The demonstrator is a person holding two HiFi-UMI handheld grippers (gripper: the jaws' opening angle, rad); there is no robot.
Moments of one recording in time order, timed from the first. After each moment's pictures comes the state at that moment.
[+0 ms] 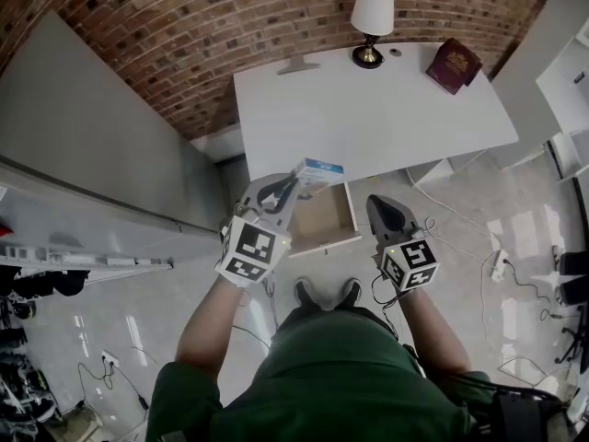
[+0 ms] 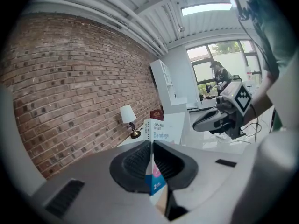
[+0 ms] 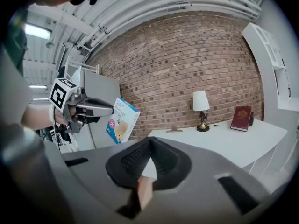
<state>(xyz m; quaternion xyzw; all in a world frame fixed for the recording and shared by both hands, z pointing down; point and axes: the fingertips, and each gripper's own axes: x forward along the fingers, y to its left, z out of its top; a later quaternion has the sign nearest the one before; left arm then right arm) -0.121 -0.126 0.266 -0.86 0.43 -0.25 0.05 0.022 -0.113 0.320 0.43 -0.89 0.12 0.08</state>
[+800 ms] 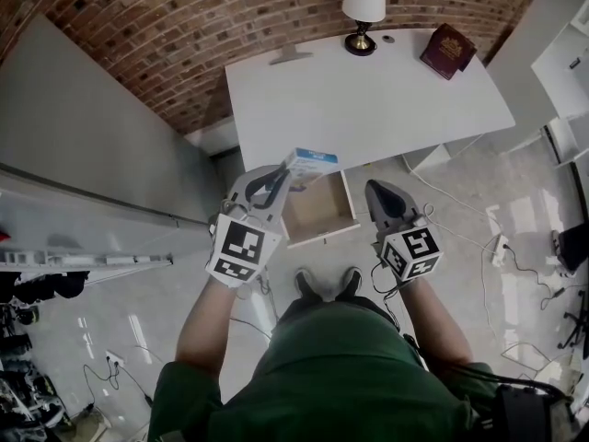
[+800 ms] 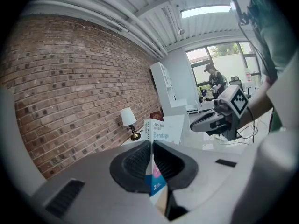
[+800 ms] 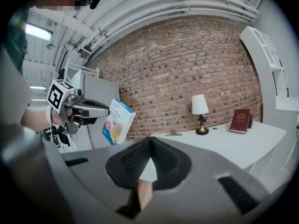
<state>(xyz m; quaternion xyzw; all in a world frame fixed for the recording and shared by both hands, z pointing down) -0.123 -0.116 0.248 -0.87 0.43 -0.23 0.06 0.025 -0.113 0.304 0.44 -0.89 0.11 0.06</state>
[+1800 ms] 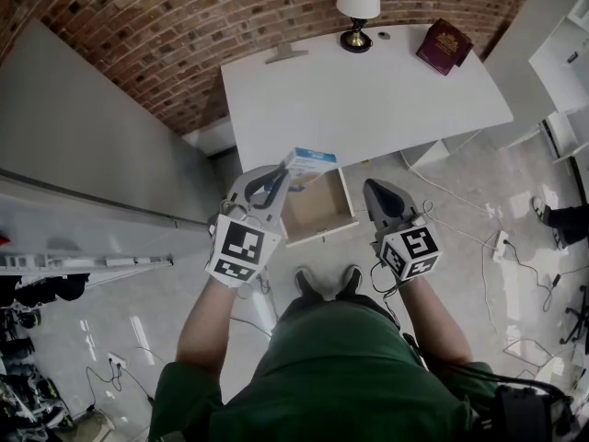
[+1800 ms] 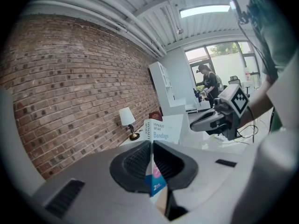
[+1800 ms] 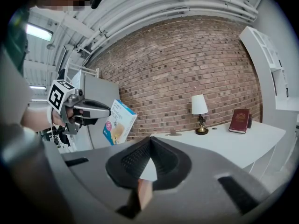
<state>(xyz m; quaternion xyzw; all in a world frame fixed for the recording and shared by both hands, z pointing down) -0.114 -0.114 0.252 -0.87 0.43 -0.24 0.06 0.031 -0.109 0.306 0.44 -0.89 0.11 0.05</state>
